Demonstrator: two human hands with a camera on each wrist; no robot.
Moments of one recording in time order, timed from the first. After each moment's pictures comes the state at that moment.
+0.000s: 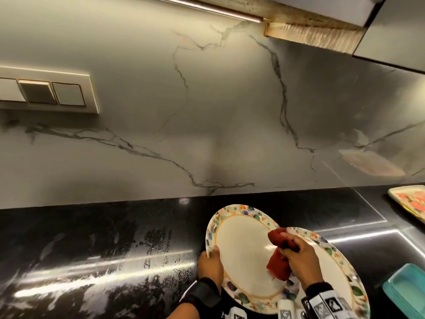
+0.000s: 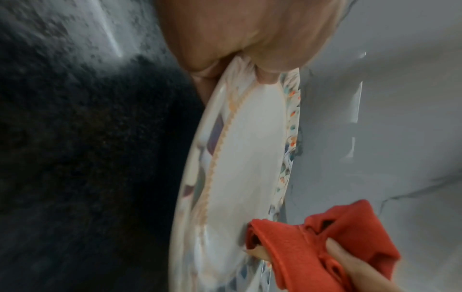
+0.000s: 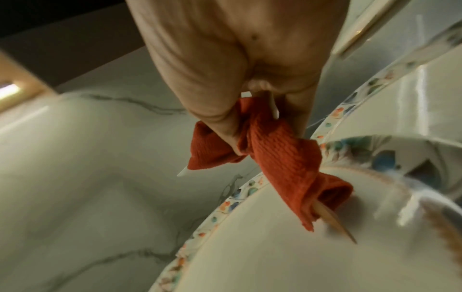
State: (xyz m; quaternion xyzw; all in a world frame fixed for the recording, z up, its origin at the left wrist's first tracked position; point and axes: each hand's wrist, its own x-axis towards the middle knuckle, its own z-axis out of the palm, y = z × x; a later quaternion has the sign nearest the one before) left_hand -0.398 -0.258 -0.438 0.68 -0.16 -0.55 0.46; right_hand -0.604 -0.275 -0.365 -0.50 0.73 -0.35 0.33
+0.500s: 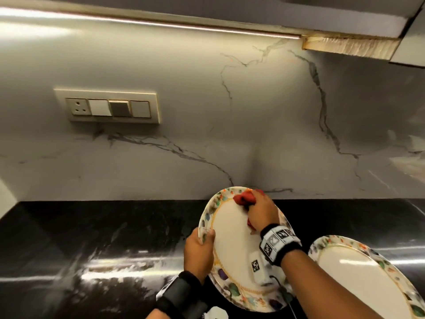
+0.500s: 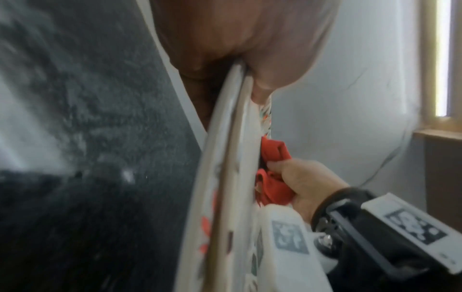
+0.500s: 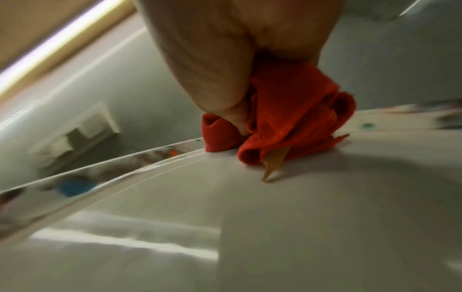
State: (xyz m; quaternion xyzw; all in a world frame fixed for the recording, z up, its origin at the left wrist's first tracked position) left_hand -0.263 -0.195 -0.366 0.65 -0.32 -0.38 0.58; right_hand -0.407 -0.320 -0.323 -0.70 0.61 -0.29 0.23
